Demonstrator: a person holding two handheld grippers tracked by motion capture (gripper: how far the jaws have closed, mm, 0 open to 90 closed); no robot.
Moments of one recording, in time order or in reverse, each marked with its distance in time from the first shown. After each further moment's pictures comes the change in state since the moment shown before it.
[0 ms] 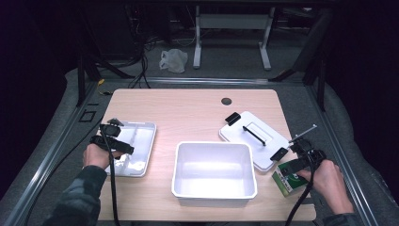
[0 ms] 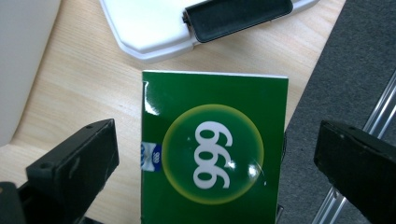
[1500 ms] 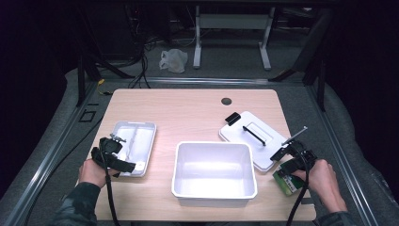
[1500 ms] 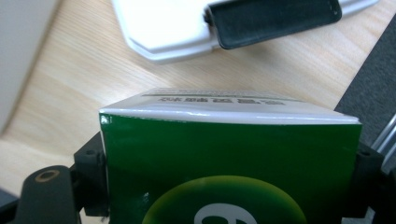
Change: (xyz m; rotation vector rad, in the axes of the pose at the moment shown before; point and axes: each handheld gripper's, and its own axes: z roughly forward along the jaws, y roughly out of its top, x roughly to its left) left arm -0.025 -0.041 -0.015 -0.086 -0.061 0.156; right arm 0.003 0.008 0.021 0.029 0.054 -0.082
